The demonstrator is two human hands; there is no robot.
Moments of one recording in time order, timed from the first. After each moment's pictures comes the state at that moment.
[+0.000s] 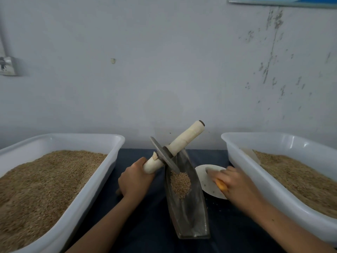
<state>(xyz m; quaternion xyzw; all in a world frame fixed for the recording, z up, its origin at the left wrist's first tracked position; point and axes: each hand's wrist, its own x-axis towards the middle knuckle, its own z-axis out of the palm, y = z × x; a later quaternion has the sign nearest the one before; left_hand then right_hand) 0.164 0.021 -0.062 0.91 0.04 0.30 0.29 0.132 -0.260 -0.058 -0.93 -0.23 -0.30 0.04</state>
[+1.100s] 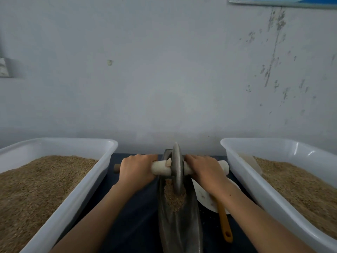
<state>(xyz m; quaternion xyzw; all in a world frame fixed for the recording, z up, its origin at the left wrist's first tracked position) 0.198 0.014 -0.024 0.95 -0.13 0.28 0.04 0.192 -0.201 -0.019 -0.94 -0.22 -0.26 0.02</state>
